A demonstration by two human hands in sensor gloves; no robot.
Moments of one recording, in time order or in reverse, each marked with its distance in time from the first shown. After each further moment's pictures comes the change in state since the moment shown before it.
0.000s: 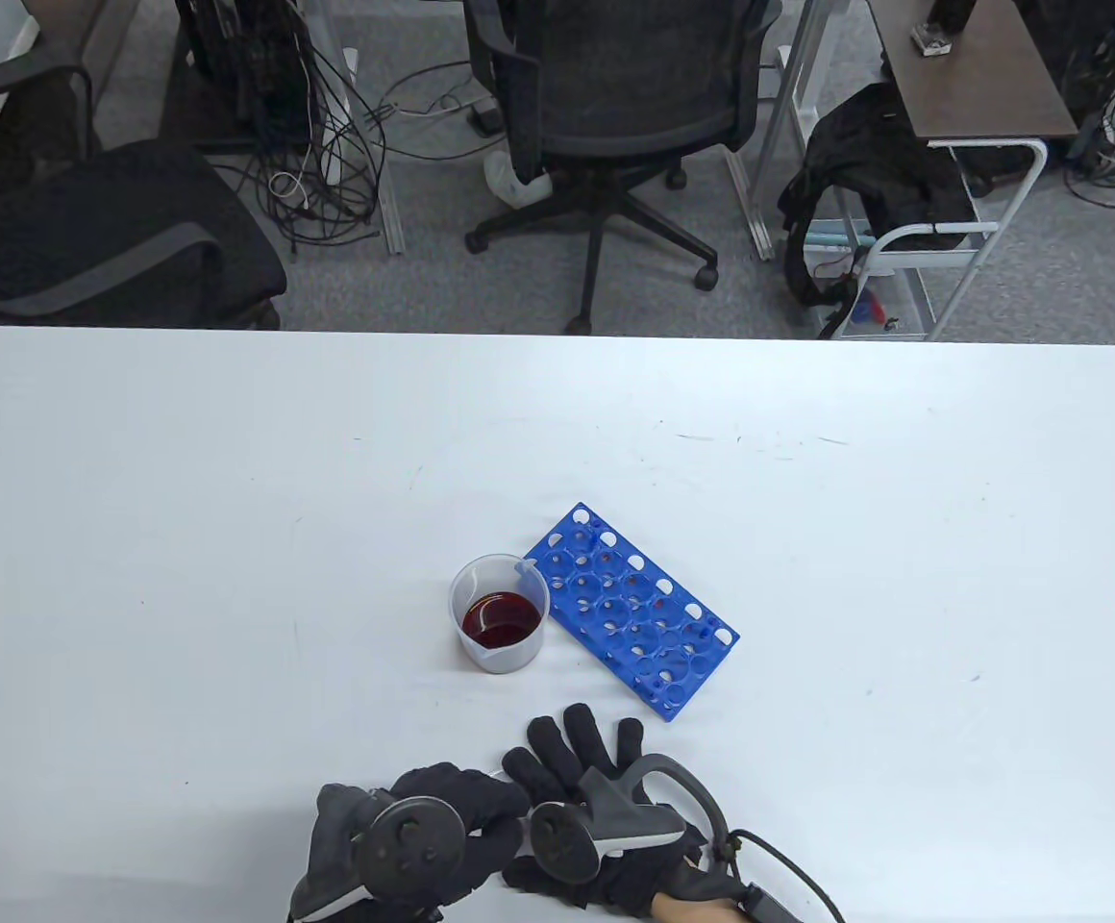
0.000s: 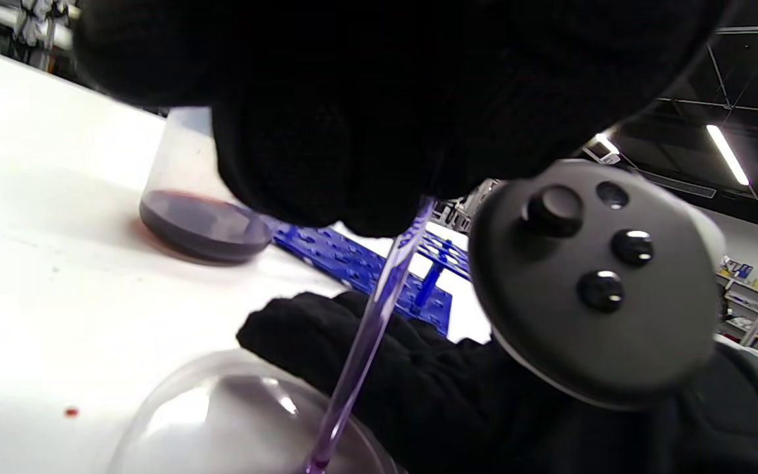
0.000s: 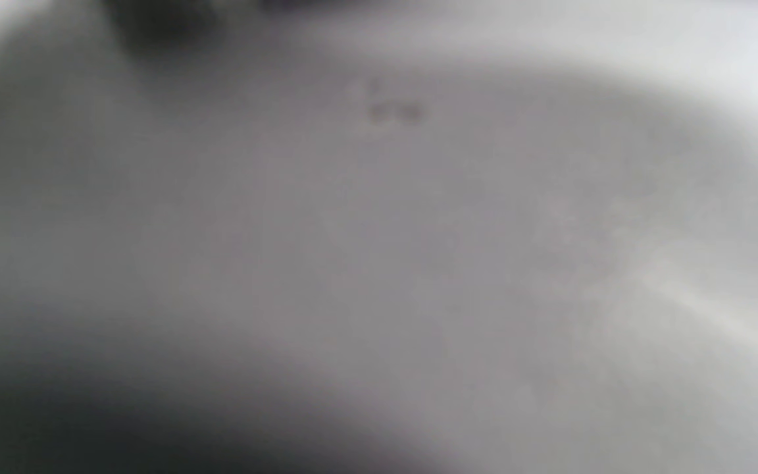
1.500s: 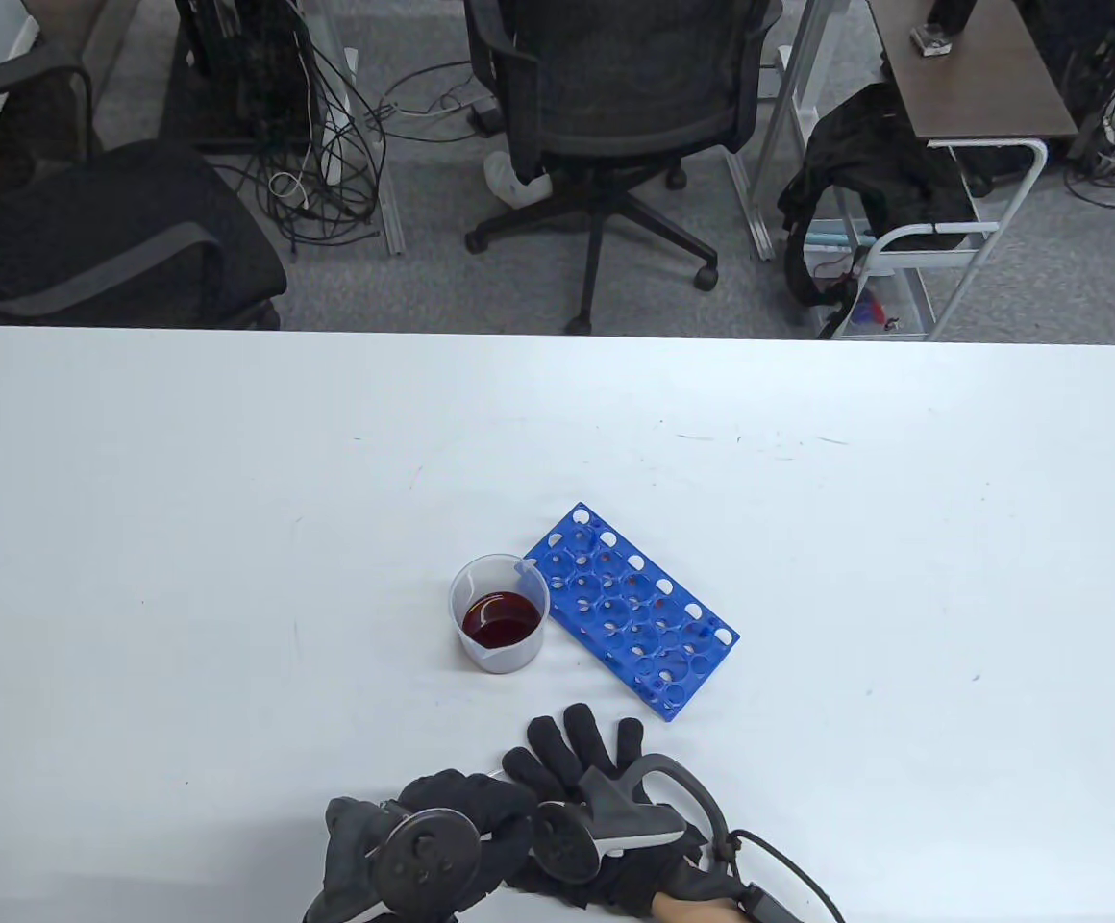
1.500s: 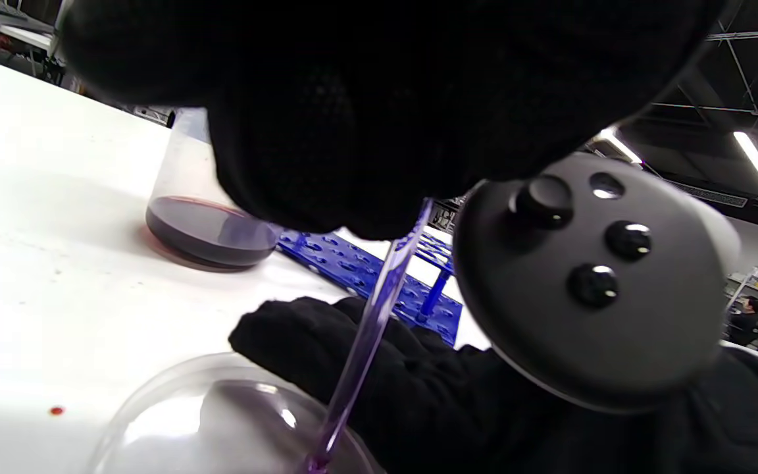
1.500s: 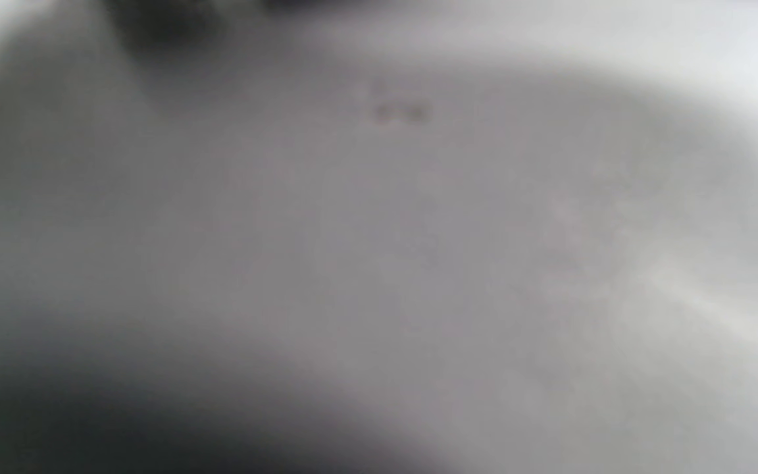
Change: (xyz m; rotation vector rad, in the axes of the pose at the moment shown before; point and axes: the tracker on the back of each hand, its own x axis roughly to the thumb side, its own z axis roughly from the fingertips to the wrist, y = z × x) left_hand 0.007 -0.004 0.001 0.036 0.054 -0.010; right_hand 0.000 0.000 0.000 0.002 -0.001 -0.003
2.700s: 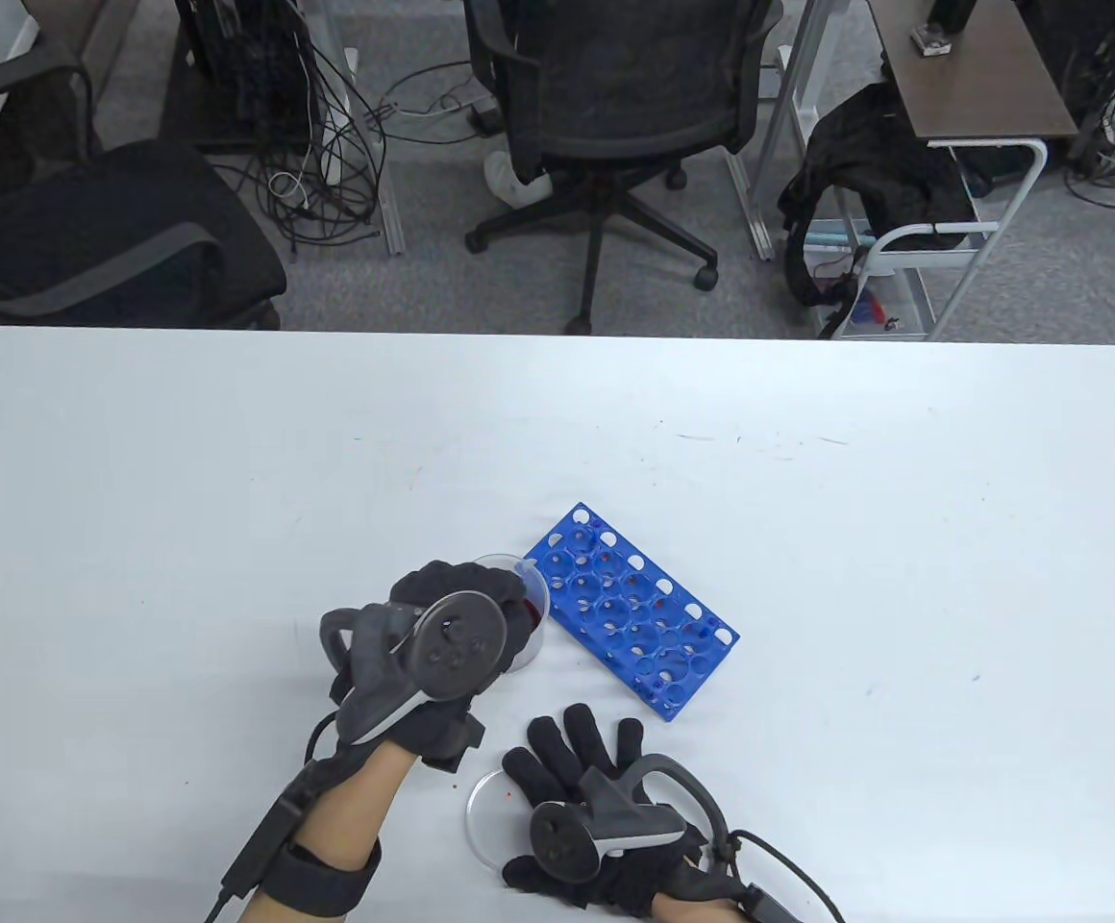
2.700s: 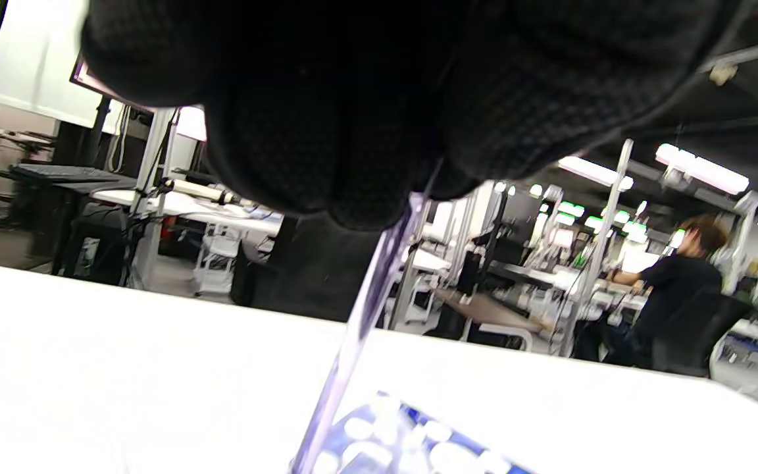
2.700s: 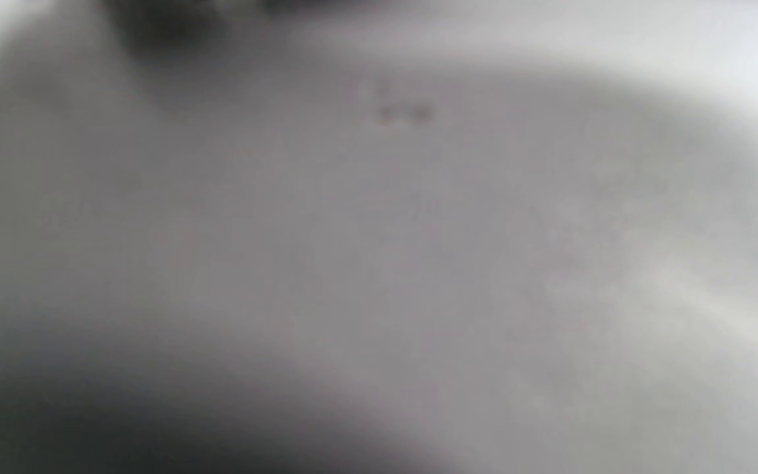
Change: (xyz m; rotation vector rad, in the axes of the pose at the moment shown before) left_hand -0.001 0.073 -0.132 0.151 0.153 -0.218; right_hand 0.000 0.000 0.000 -0.001 0.001 -0.001
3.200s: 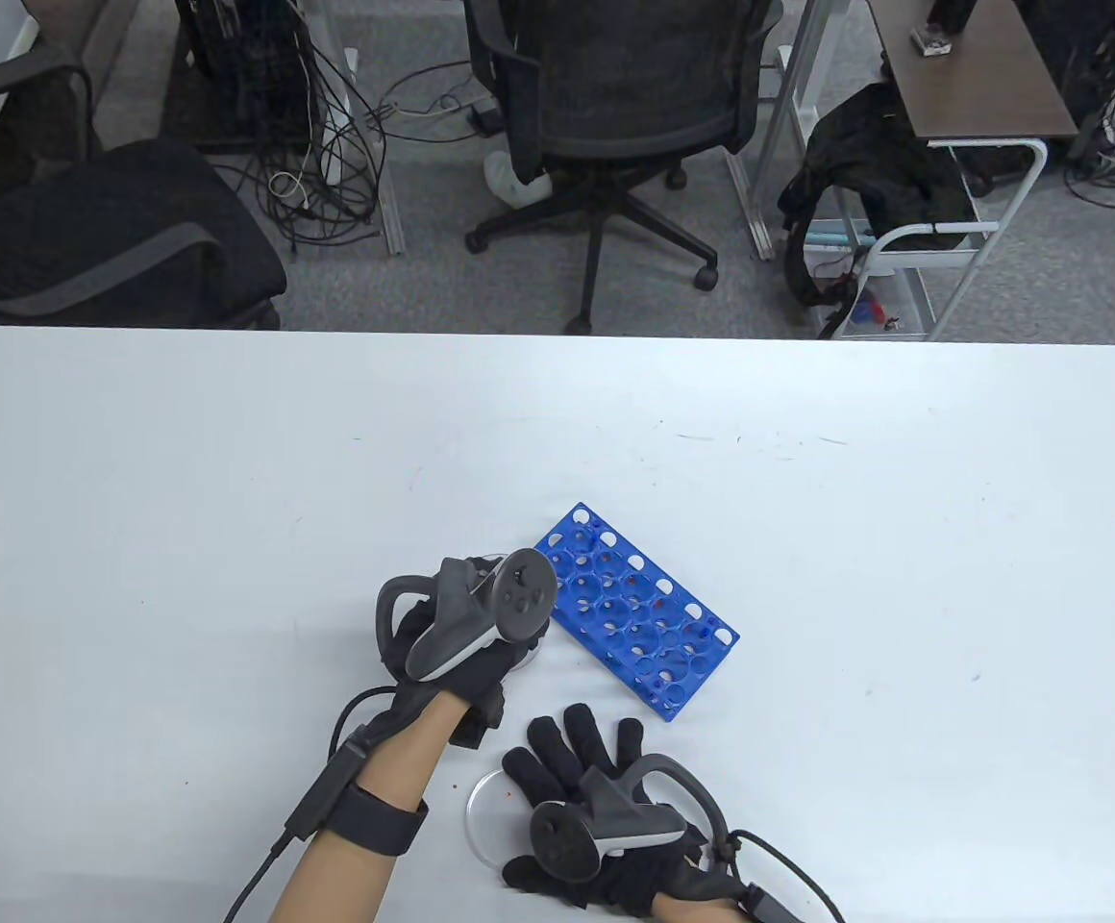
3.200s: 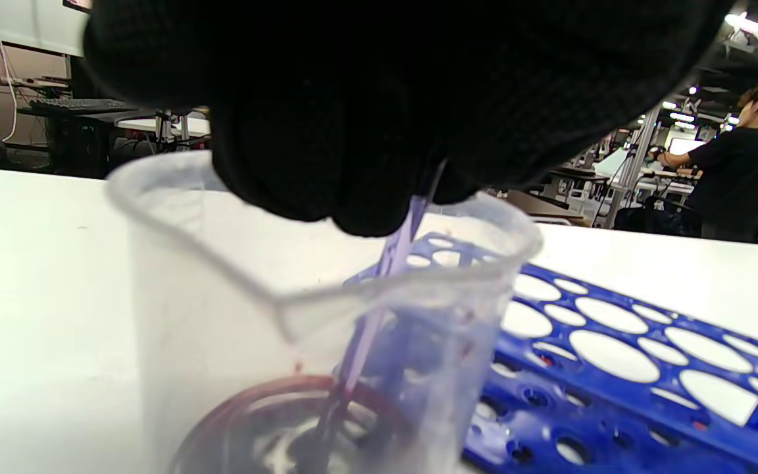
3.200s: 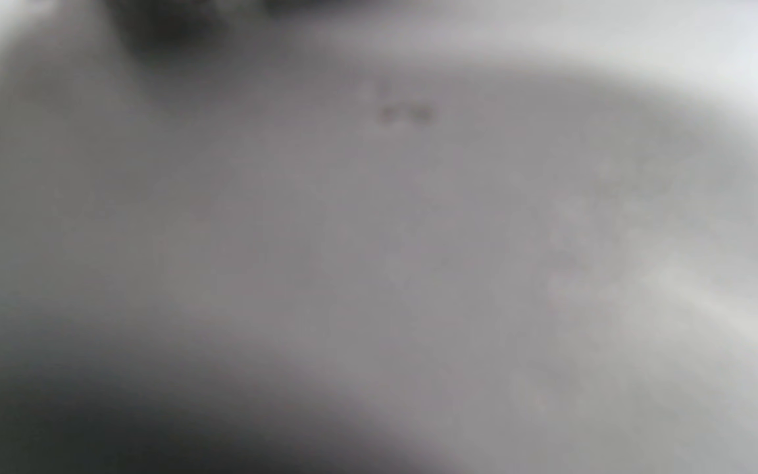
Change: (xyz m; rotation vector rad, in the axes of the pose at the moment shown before) left_hand -0.003 -0.061 -0.027 -0.204 0.037 -0.081; right_hand 0.000 0.000 0.000 0.000 -0.001 -0.001
